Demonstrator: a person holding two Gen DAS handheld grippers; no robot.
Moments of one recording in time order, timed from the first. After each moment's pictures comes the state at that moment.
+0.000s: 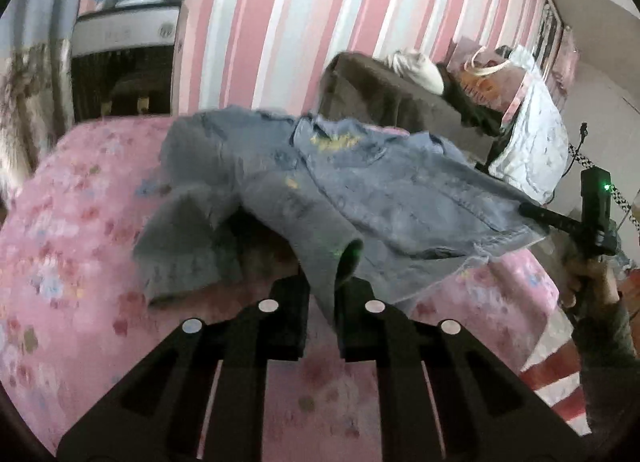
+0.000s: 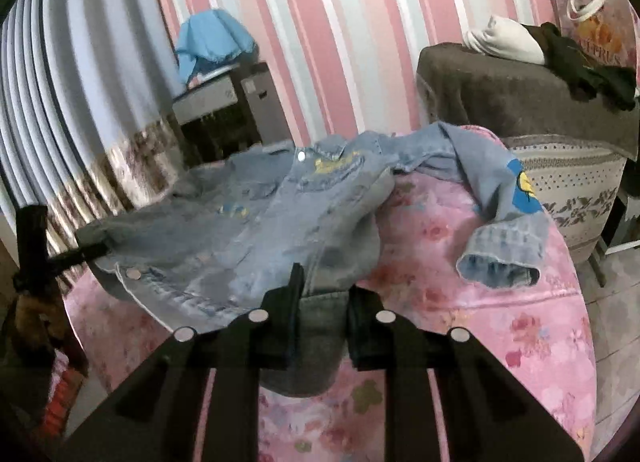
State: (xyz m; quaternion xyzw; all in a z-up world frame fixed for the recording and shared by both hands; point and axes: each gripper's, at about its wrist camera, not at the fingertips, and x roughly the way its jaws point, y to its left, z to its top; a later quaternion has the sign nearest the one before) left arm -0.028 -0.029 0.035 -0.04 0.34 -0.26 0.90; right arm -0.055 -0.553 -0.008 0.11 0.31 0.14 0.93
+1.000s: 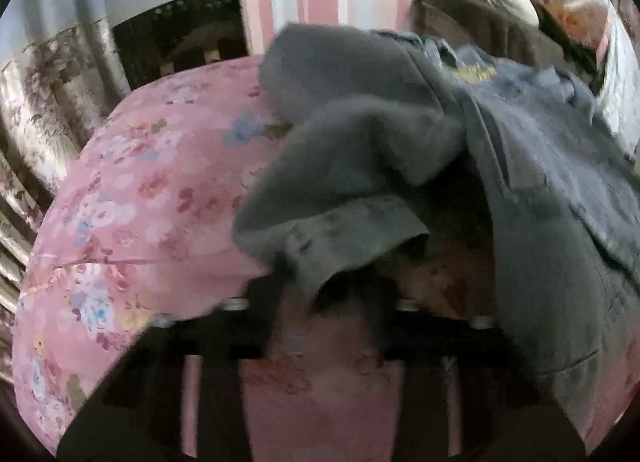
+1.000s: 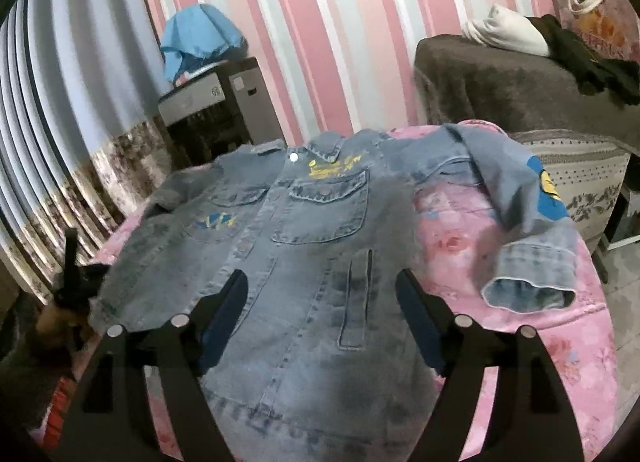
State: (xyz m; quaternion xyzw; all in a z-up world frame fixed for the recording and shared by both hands) left arm 0.080 0.014 -0.043 0.06 0.41 -0.12 0.90; right arm 0.004 -0.527 -0.012 0.11 0.30 0.13 0.94
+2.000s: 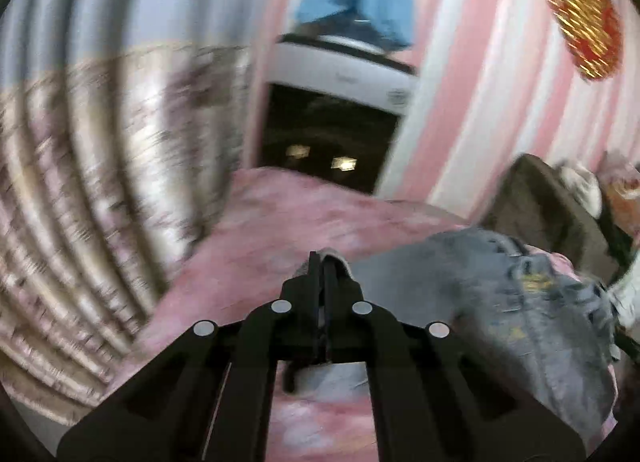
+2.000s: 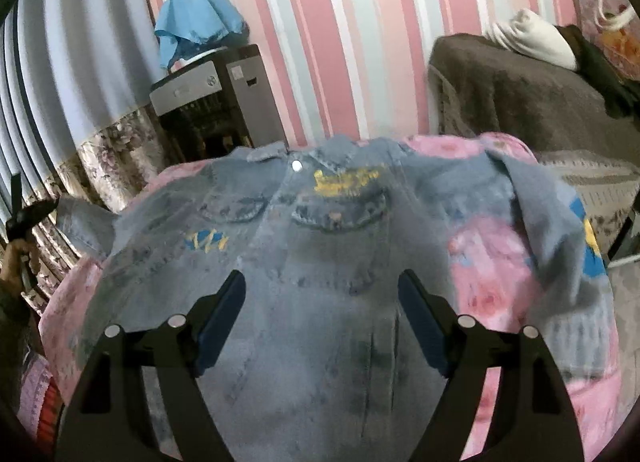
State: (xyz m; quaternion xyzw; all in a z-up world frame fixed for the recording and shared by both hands) left arm 0.137 0.178 0.098 -0.10 0.28 -0.02 0.95; right arm 0.085 -0.495 0.010 0.10 0.31 0.13 0.94
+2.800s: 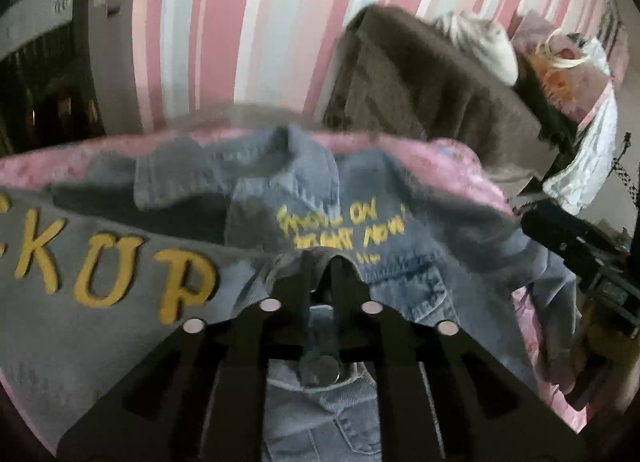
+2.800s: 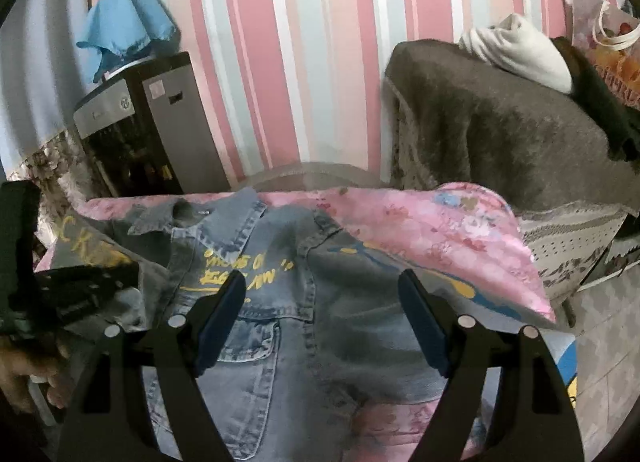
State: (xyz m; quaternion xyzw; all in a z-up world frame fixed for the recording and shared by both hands) left arm 0.280 -0.263 -0.003 -0.03 0.43 -0.22 0.88; right arm 0.240 -0.555 0.008 0.08 0.32 0.06 0.94
